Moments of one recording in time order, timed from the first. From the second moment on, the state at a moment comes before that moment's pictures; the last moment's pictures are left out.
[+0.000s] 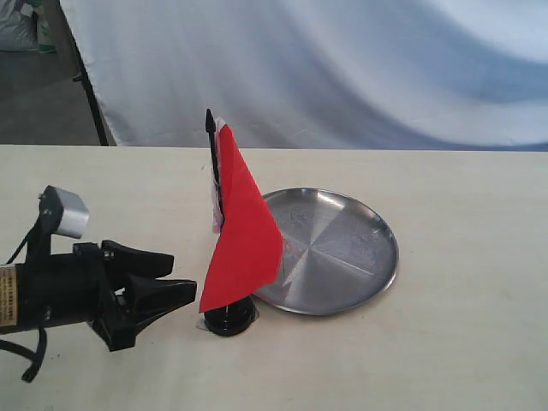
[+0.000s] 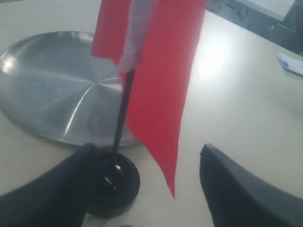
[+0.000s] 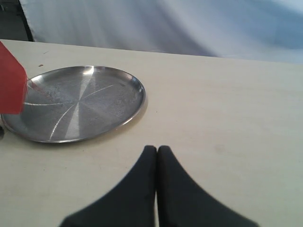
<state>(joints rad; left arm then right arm) -0.02 1.67 -0.45 1.09 -1.02 -0.67 0.28 0.01 0.00 -0.02 0.35 0.01</state>
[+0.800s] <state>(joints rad) -0.14 1.98 -0.72 1.02 -0.99 -0.67 0.28 0.01 0.00 -0.02 0.35 0.01</state>
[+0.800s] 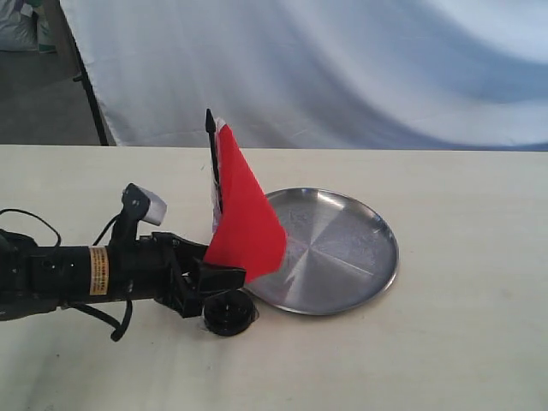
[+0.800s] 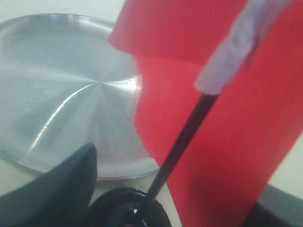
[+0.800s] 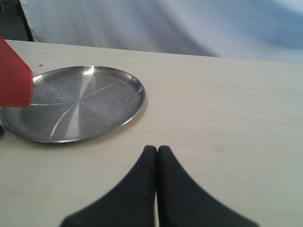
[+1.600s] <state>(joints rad) -0.16 2.02 -0.75 1.00 -1.02 -0.62 0.28 0.01 0.00 -0.02 0.35 0.01</state>
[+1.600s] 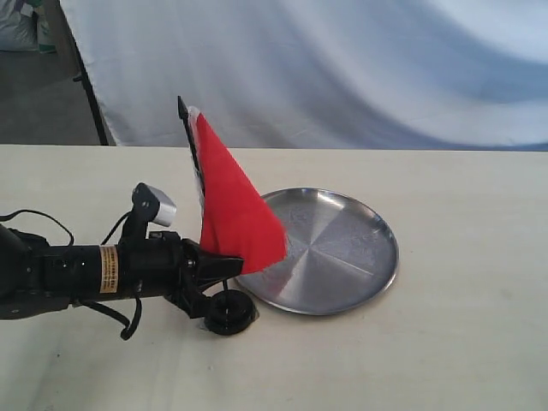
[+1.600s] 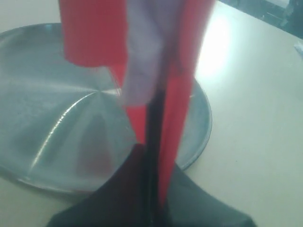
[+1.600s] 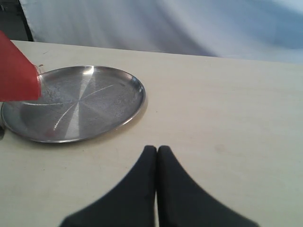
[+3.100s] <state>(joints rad) -0.32 2.05 -1.22 1.35 -0.69 -1.79 0.28 0.01 0.00 -0.02 0.35 0.01</state>
